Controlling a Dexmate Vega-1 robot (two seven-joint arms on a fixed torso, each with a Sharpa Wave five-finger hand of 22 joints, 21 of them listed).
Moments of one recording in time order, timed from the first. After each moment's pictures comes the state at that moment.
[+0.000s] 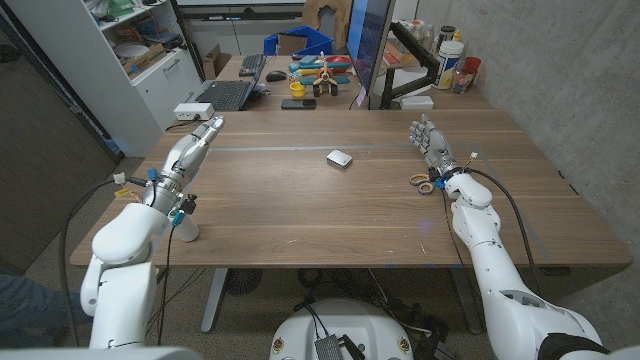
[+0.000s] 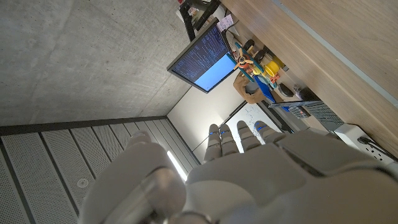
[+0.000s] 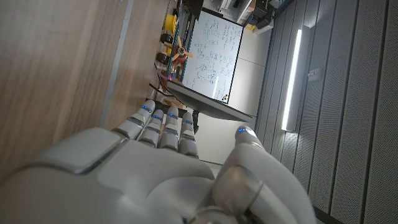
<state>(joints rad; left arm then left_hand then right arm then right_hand) 1.36 0.01 -0.43 -2.13 0.13 -0.10 -0.49 0.39 0.00 0.06 0.06 0.36 0.07 0.05 0.20 0.18 0.01 -0.02 0.21 0.19 -0.04 0.01 0.19 0.18 -0.13 0.03 0.19 0.18 -0.79 -0.05 0.18 -1.19 0.14 0.18 0.37 0.24 0.02 0.26 -0.01 0.22 0.24 0.04 0.20 0.18 0.23 0.08 0.22 0.18 0.11 0.01 0.19 0.18 0.15 -0.04 0.22 0.18</state>
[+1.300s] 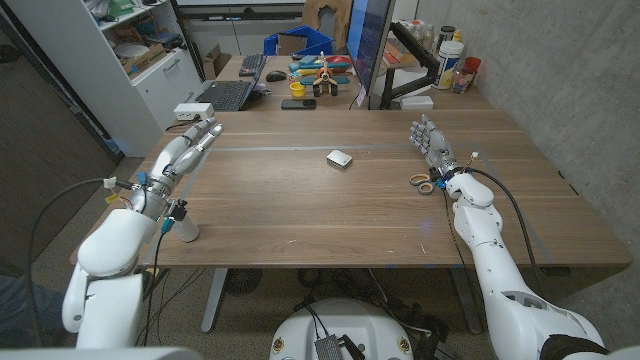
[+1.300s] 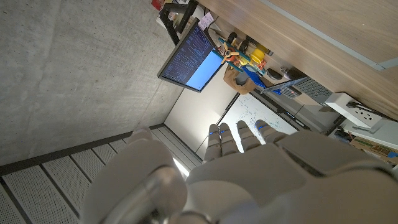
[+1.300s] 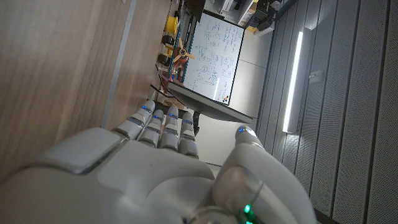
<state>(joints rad) 1.42 -0.01 -0.46 -2.21 0.28 -0.14 -0.45 0.44 0.01 0.07 0.04 0.36 0.06 0.04 0.20 0.18 0.01 -0.02 0.21 0.19 -0.04 0.01 0.19 0.18 -0.12 0.05 0.19 0.18 -0.80 -0.05 0.18 -1.20 0.13 0.17 0.38 0.24 0.02 0.25 -0.02 0.22 0.24 0.04 0.20 0.18 0.23 0.08 0.22 0.18 0.12 0.01 0.19 0.18 0.15 -0.04 0.21 0.18</state>
